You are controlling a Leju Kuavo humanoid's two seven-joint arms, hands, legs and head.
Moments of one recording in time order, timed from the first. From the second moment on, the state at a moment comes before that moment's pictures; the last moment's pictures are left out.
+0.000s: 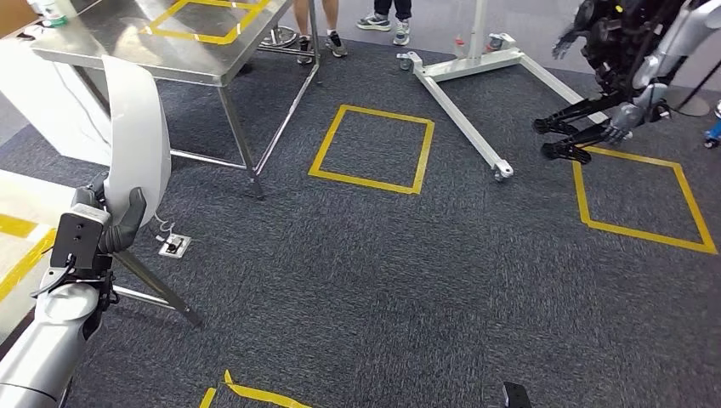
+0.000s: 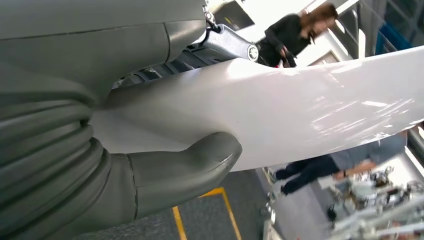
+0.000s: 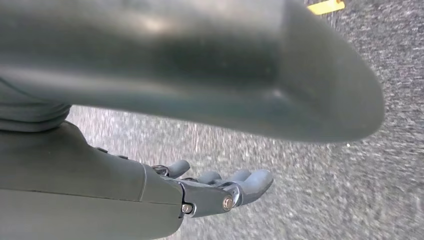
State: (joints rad) left arm -0.66 0.22 -0.31 -0.89 -0.13 0.28 -0.70; right arm 0.00 0.10 -0.74 -0.16 0.59 0.00 0.05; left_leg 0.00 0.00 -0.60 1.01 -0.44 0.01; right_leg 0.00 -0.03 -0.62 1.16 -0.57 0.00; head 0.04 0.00
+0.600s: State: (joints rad) left arm -0.68 0.26 -0.31 -0.87 -0.09 0.30 -0.70; right arm 0.00 0.09 -0.74 -0.16 0.60 0.01 0.06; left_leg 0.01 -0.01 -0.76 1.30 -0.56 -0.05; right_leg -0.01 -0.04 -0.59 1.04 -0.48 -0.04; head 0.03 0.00
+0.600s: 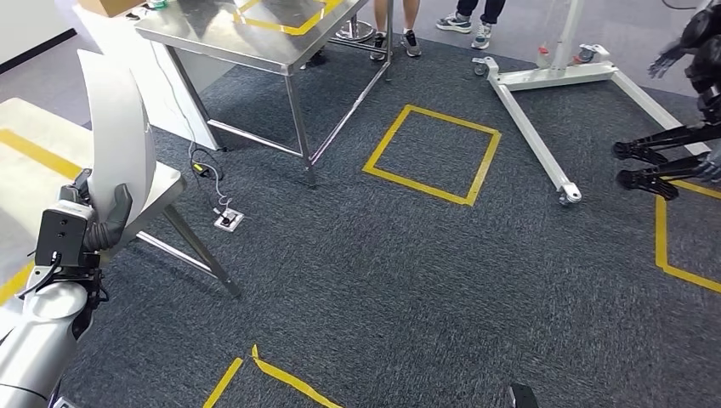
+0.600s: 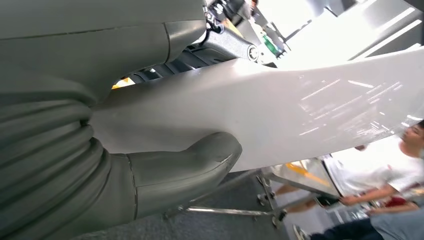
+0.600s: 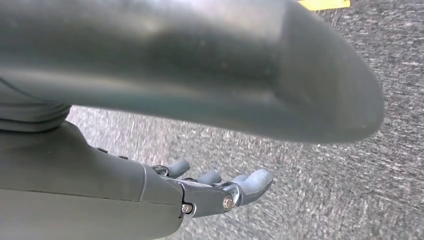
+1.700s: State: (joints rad) left arm -0.66 0.26 -0.32 -0.88 -0.08 0.31 -0.70; right arm 0.00 0.09 -0.74 -0.16 0.60 0.00 0.06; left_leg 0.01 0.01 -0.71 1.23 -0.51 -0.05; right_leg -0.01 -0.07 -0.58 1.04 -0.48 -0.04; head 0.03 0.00
